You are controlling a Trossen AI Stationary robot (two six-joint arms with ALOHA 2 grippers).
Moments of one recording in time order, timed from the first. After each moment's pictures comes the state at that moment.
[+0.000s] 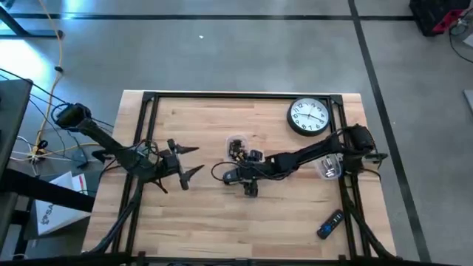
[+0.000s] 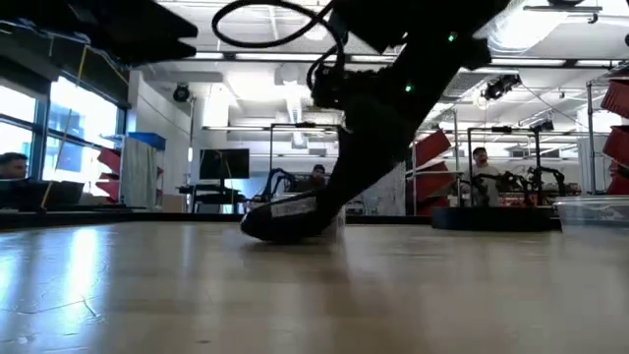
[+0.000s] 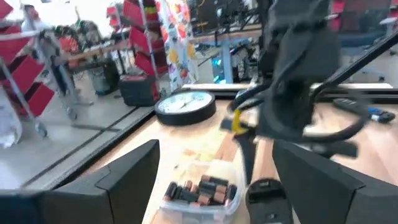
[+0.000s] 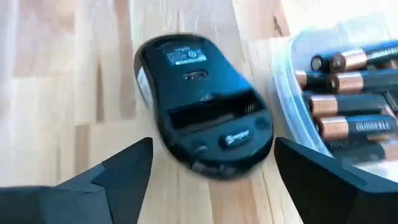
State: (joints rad) left arm -0.55 0.98 0.33 0.49 -0.97 -0.04; right arm 0.19 1.89 1.13 -0.23 0.21 0.23
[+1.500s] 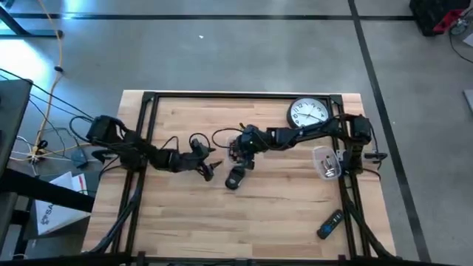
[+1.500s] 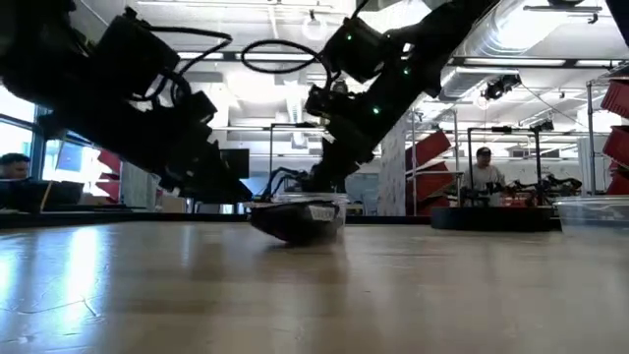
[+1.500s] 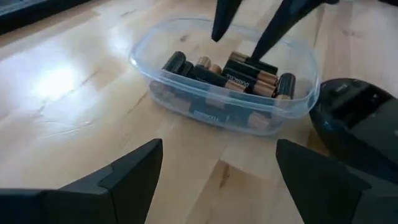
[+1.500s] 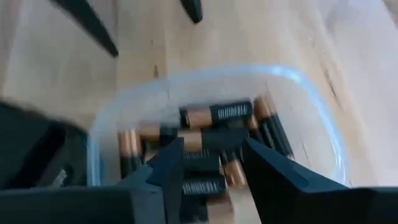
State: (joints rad) left arm -0.12 1.66 0.33 0.78 -0.49 -0.33; right arm -0.11 1.89 1.13 -0.13 0.07 -0.12
